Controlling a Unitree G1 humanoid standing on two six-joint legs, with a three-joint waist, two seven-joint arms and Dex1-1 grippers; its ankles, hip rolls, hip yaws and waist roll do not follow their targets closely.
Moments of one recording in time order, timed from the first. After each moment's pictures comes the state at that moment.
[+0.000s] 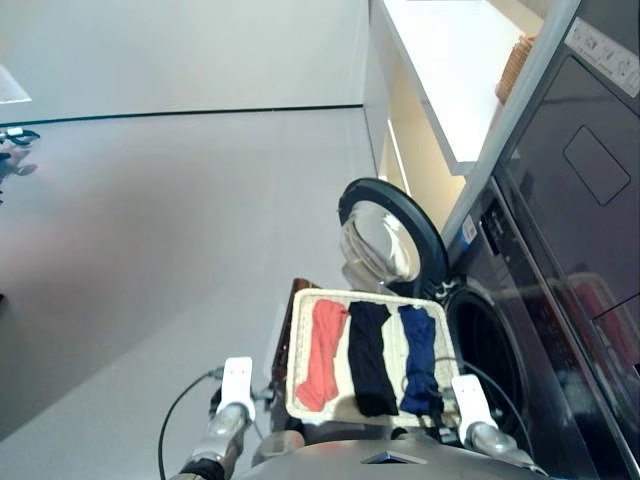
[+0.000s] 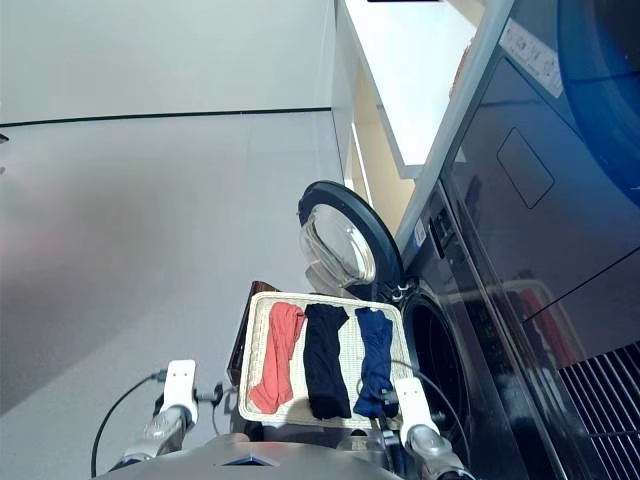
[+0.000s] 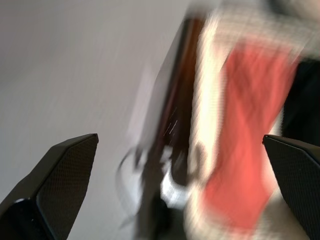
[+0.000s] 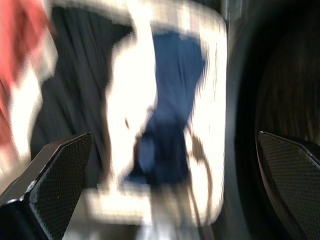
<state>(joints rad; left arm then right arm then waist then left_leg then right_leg) 0.01 0.20 -0.26 0.72 -0.44 -0.18 0.04 0.04 -0.31 0.30 0.65 0.28 -0.12 -0.05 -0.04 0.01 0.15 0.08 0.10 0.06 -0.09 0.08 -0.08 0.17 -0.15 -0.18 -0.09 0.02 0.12</state>
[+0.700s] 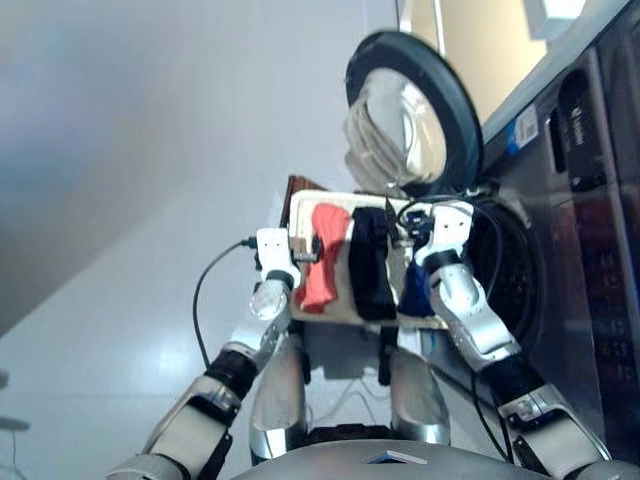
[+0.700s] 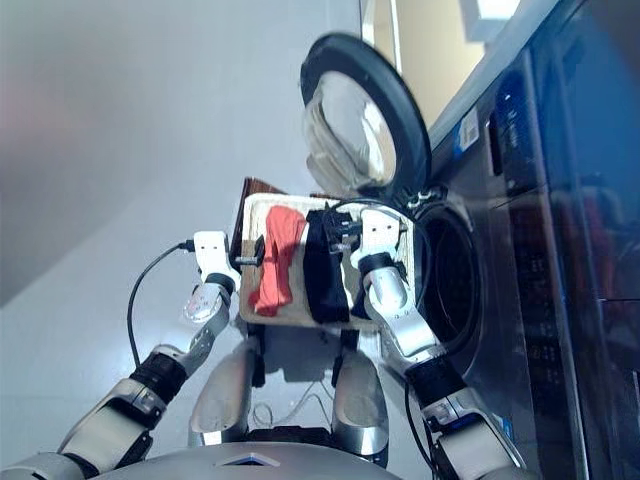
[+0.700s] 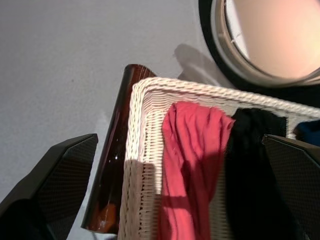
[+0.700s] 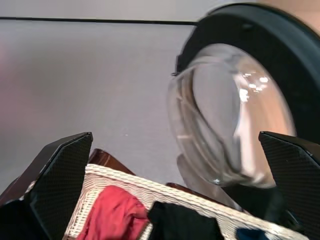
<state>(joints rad) -0.43 0.23 -0.46 0.51 -0.42 -0.22 0.28 -0.41 -0.33 0.43 0.07 0.27 -0.20 -0.24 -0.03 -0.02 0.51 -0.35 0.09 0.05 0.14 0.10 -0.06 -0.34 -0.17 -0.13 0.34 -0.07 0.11</state>
